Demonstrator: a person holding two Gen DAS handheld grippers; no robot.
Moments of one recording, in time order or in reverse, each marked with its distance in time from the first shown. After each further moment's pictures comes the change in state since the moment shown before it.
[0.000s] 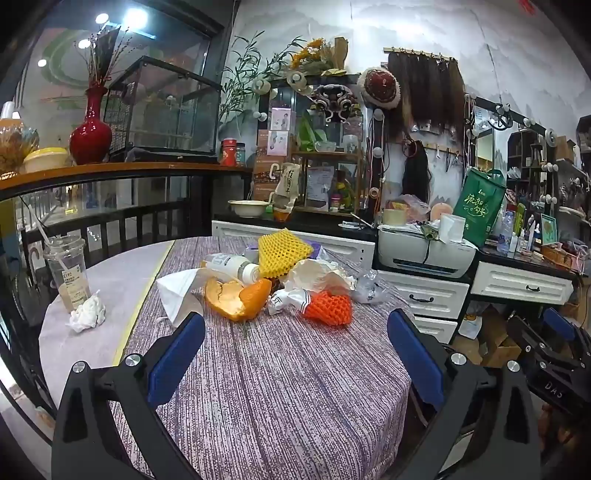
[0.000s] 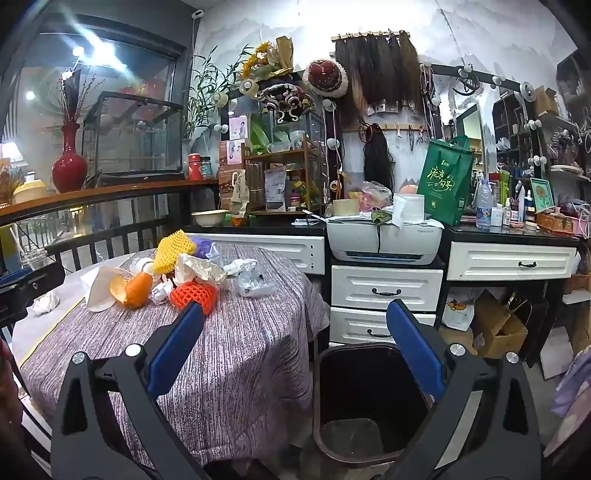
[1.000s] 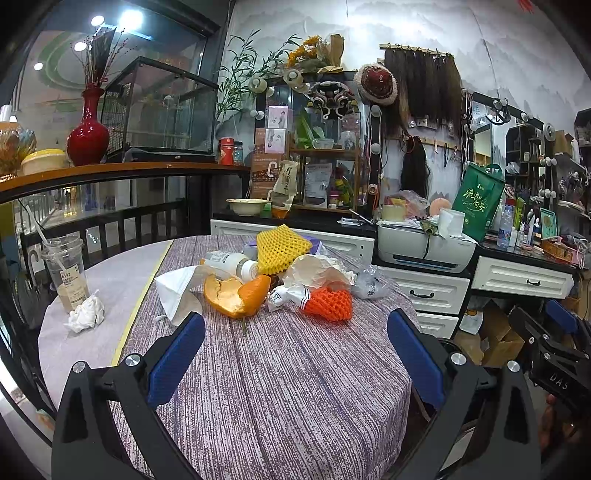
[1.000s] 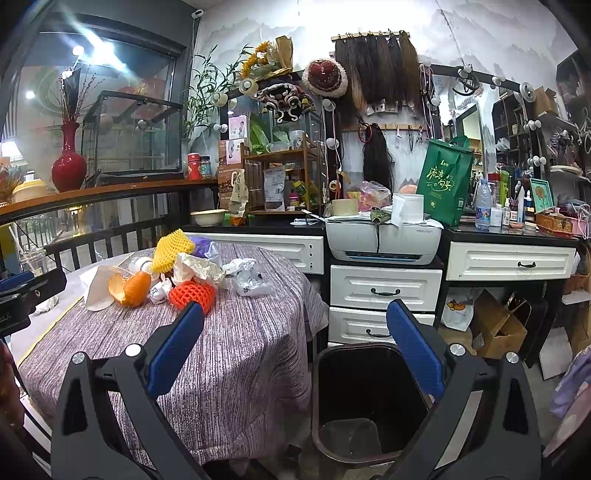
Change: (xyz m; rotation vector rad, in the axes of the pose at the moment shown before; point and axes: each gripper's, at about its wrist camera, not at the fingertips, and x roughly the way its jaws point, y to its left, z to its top) left arm 0.003 0.000 -0.006 0.008 -0.004 -0.003; right arm -0.001 0.002 -0.001 -0.001 0.006 0.005
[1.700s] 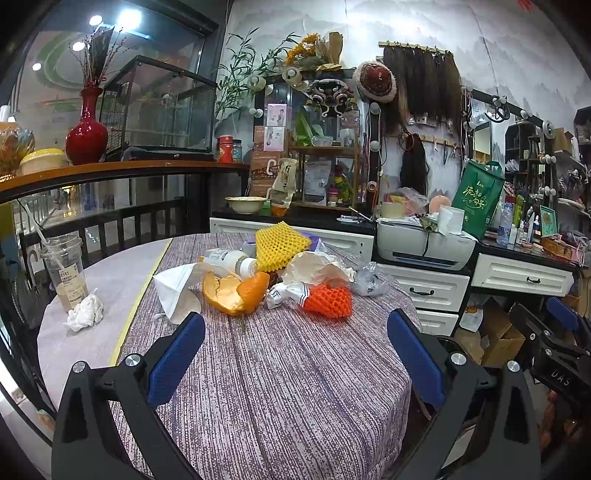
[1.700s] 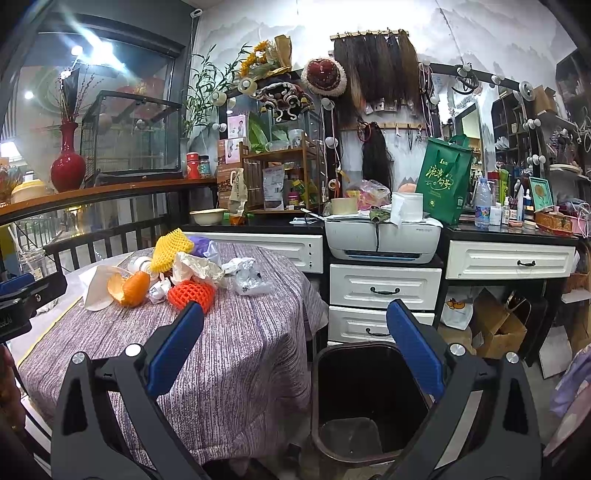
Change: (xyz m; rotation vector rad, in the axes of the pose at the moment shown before) left arm 0.002 -0.001 -0.001 0.001 0.005 -0.001; right arm 0.001 0.000 -0.001 0.003 0.001 0.000
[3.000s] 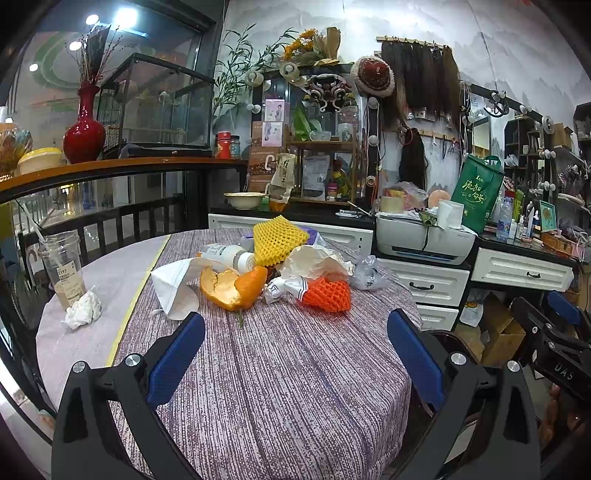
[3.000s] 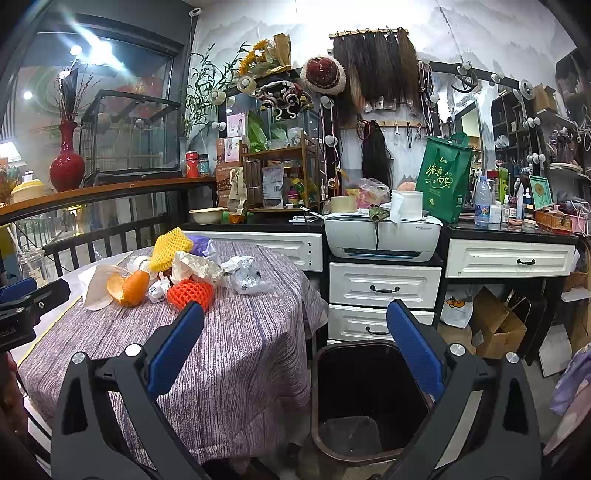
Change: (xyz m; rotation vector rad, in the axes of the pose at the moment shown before) left arm 0.007 -0.003 -0.009 0.008 0.010 -0.001; right arm 0.001 -0.001 0.000 0.002 0.010 -0.005
